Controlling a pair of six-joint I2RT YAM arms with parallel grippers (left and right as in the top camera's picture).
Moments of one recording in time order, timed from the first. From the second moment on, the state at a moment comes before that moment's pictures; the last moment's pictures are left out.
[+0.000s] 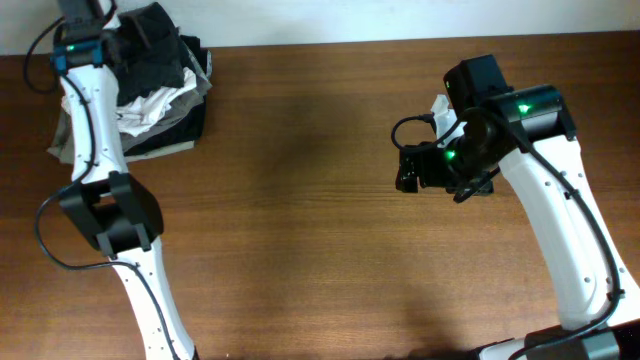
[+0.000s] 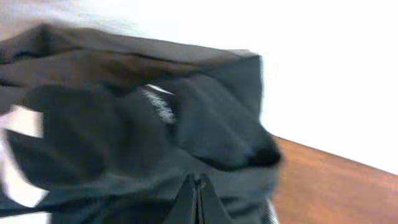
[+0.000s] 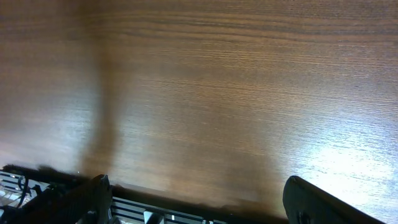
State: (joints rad) left arm 0.21 2.56 2.64 -0.80 0.12 -0.19; right arm 0.22 1.61 1.73 -1.53 -0.23 0.24
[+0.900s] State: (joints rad) left arm 0.12 2.21 2.64 -1.38 0.24 -0.08; right arm 0.22 1.50 1.79 -1.53 -0.18 0.24
